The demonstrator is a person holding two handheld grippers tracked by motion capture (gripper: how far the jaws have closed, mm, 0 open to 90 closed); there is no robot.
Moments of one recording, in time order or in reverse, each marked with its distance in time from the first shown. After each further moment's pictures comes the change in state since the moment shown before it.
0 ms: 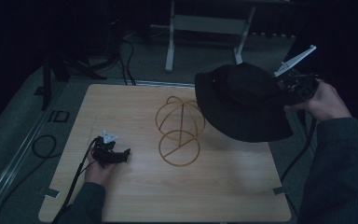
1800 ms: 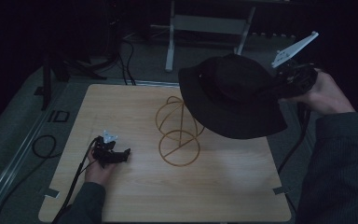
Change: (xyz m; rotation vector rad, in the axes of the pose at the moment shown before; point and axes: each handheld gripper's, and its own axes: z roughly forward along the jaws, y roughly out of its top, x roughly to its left) left arm 0.000 0.001 0.000 0.002 -0.003 0.003; right arm 0.021 0.029 -0.024 -0.096 0.067 -0.125
